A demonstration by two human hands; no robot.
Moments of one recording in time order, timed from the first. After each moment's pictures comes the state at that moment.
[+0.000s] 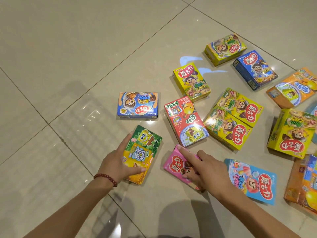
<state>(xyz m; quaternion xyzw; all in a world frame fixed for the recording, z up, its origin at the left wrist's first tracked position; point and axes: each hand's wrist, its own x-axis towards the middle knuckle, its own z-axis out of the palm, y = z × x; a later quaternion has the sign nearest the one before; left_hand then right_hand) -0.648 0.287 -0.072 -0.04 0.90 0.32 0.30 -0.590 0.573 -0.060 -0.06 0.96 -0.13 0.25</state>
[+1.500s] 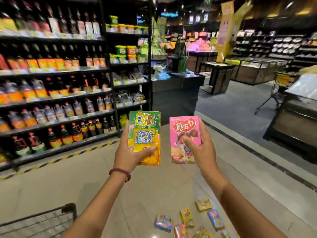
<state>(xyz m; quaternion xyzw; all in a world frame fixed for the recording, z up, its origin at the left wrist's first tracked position) -0.539 0.225 0.898 0.01 0.74 0.64 -0.21 -0.571 0.443 0.909 -0.06 0.76 -0.63 -0.17</state>
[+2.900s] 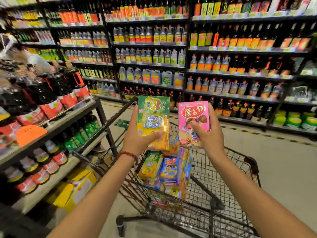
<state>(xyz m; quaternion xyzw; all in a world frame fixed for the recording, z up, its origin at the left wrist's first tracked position) 0.024 -0.161 0.899 -0.34 0.70 0.46 -0.42 -0.169 -0.044 0.893 -0.38 0.66 -0.64 0.11</state>
